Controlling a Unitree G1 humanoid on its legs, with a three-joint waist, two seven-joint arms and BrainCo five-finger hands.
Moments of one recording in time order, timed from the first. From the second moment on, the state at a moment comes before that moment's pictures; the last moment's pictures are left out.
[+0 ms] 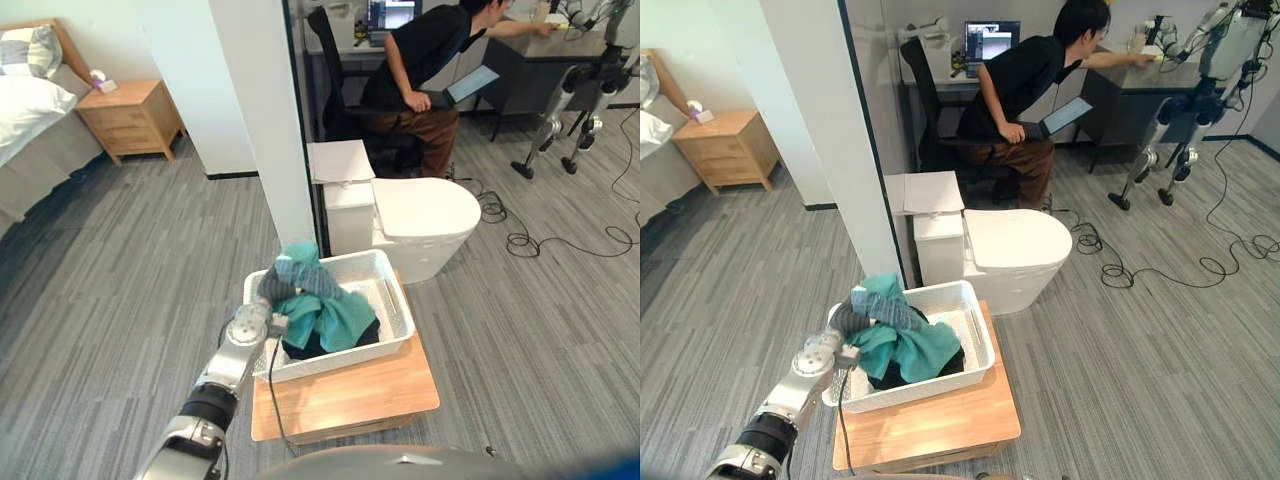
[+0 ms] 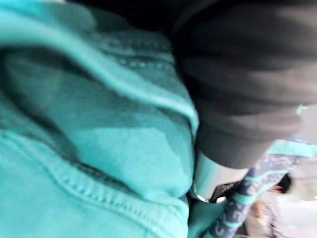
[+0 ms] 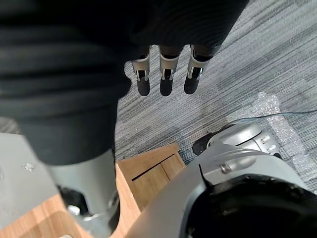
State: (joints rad) left arm -0.15 0.28 -0.19 0.50 -0.13 0.00 0.03; right arm 0.26 -0.06 -0.22 0.96 0.15 -0.01 -0.01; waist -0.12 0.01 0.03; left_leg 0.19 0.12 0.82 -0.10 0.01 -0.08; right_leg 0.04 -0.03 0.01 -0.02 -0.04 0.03
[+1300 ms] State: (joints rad) left arm -0.19 0.26 0.04 0.62 -0.26 -0.08 -0.01; right arm 0.24 -0.09 -0.18 0.90 0.20 -0.04 0.04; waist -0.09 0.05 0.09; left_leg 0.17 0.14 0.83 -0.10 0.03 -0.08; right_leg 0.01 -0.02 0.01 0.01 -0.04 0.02
